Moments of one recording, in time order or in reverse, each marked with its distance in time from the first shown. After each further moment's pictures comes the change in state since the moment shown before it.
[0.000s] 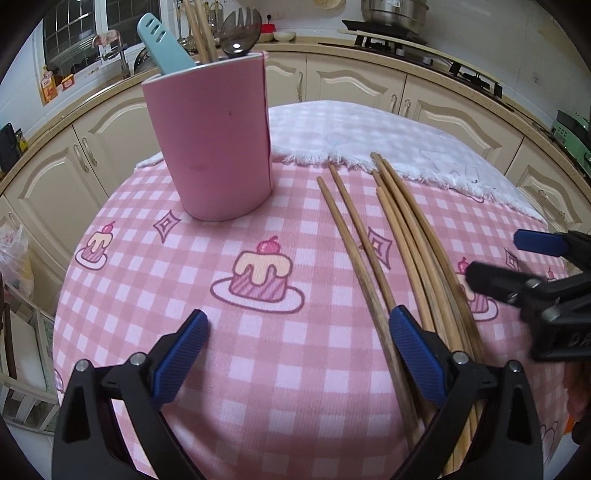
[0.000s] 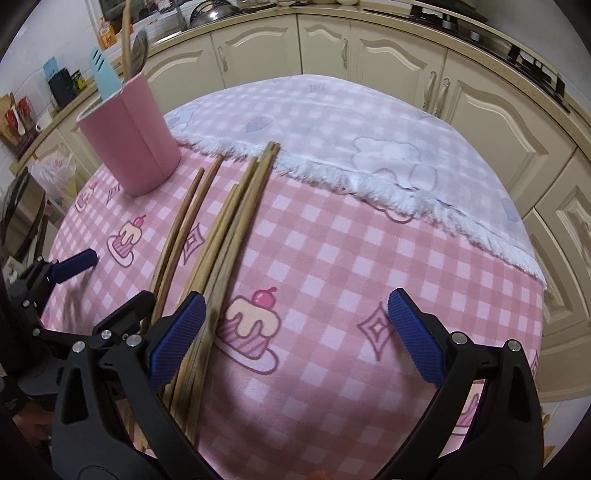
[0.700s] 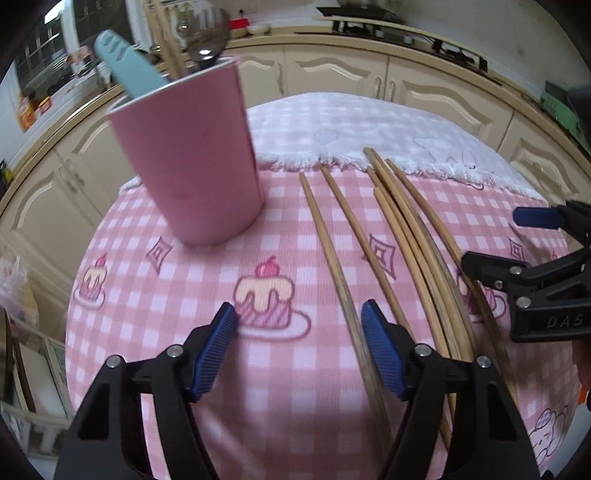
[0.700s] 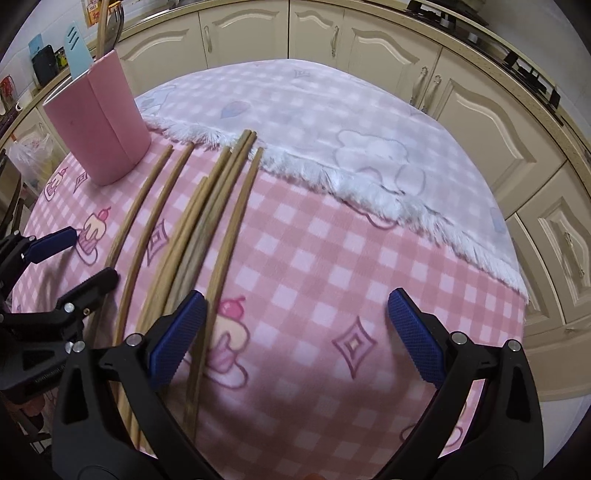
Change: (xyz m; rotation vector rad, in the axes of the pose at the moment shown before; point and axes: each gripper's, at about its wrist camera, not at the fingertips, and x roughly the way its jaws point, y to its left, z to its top) left arm 0.011 -0.001 0.023 0.122 0.058 -0.010; right arm 0.015 -0.007 0.019 -0.007 0.071 -0.082
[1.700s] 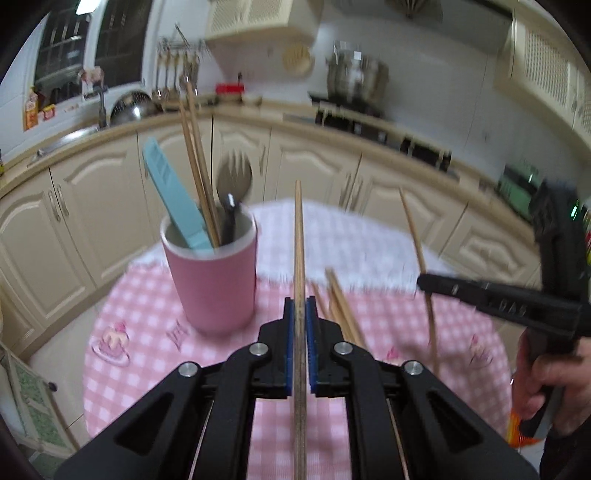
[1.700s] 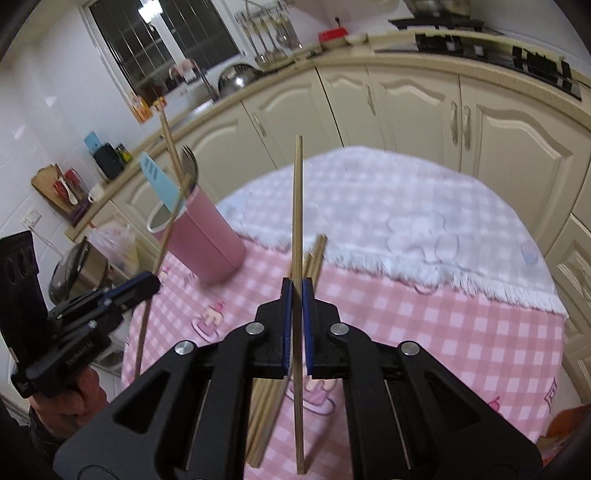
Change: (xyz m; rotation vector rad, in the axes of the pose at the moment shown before) left arm -0.098 0.030 0.020 -0.117 -0.345 -0.186; right arm -0.077 -0.021 0.013 0.166 -0.307 0.382
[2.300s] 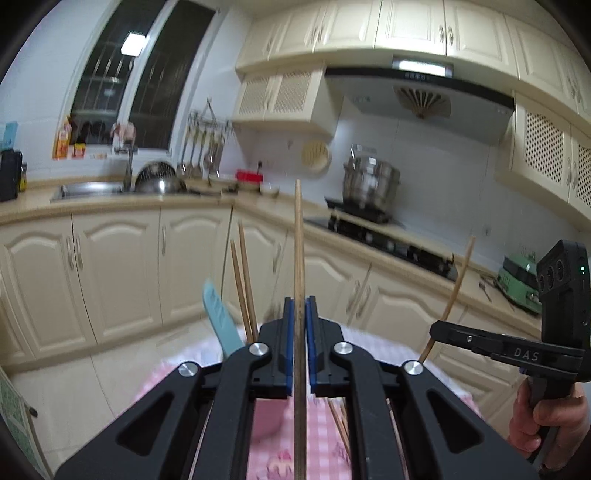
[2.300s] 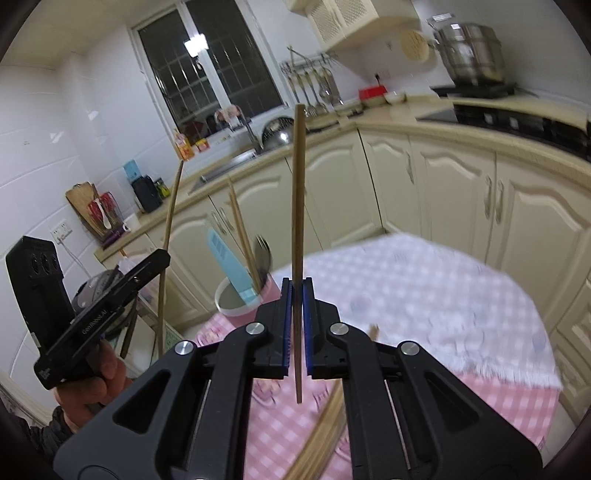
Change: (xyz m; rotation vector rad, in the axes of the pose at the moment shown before) left arm -0.057 0.035 0.062 -0.075 -0.376 0.022; right arm -0.035 0.055 0.066 -0.107 -0.211 0.106
